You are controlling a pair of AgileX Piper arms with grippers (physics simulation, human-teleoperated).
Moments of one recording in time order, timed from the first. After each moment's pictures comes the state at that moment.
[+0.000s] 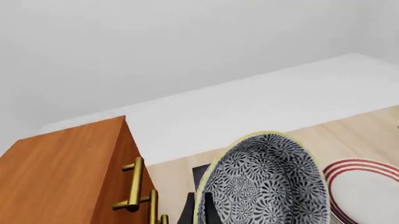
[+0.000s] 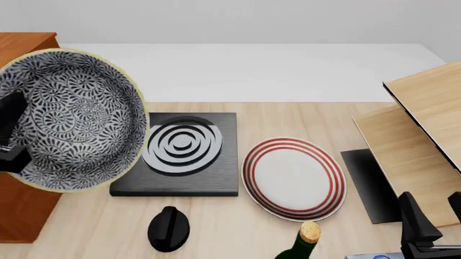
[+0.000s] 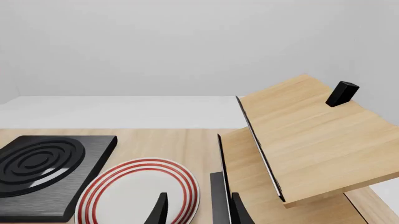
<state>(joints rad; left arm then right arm) -0.15 0.51 -0.67 0.26 0.18 0.00 0.01 0.00 0.00 0.00</state>
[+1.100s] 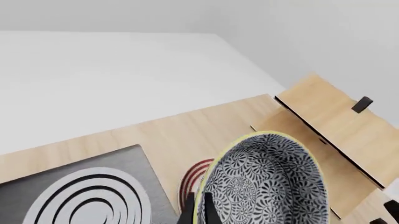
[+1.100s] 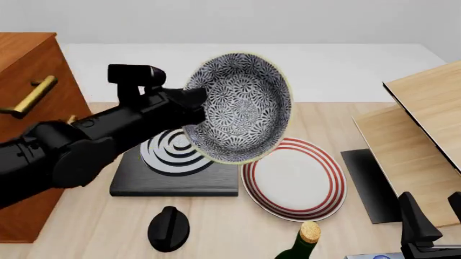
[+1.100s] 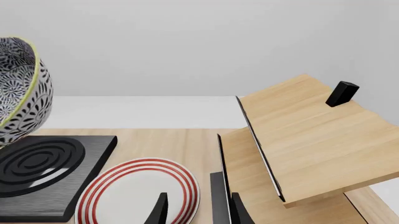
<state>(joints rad) -0.63 1.27 -0.88 -0.13 -0.29 0.00 0.01 0.00 0.00 0.00</state>
